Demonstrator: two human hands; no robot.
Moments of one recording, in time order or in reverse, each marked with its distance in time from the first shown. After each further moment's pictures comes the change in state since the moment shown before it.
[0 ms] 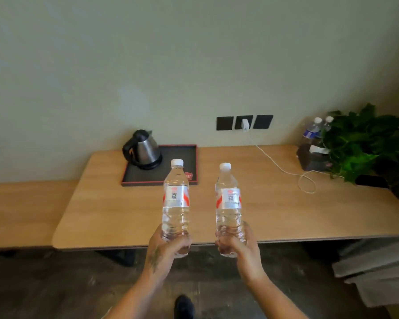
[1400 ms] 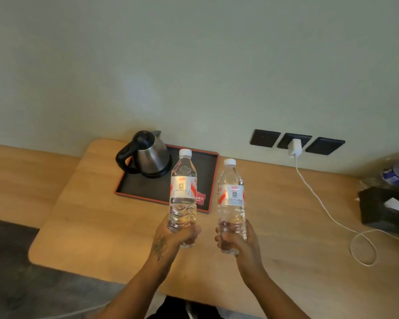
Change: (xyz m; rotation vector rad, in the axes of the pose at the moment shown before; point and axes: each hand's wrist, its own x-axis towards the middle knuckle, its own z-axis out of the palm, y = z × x) left_hand 0.245 0.065 0.043 -0.012 0.124 -0.135; right_hand 0.289 -0.006 0.044 -0.073 -0.137 0.223
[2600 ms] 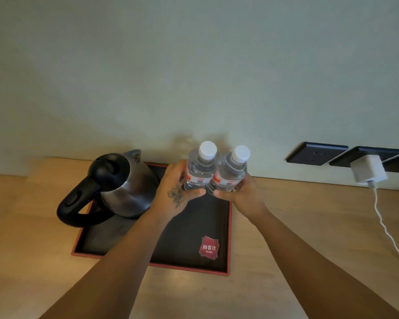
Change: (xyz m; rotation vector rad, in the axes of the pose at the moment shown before) left_hand 0.355 0.018 0.003 0.295 -0.174 0.423; right_hand 0.335 -0.007 0.052 -0.455 -0.055 -0.210
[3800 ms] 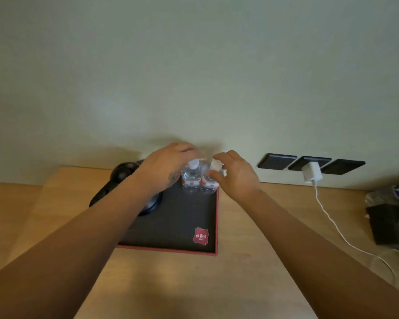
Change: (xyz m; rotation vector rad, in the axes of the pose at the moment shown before) left_hand -0.022 0.176 -0.074 0.946 -0.271 0.571; right_hand -0.056 -0.158 -0.015 -0.857 0.069 -0.303
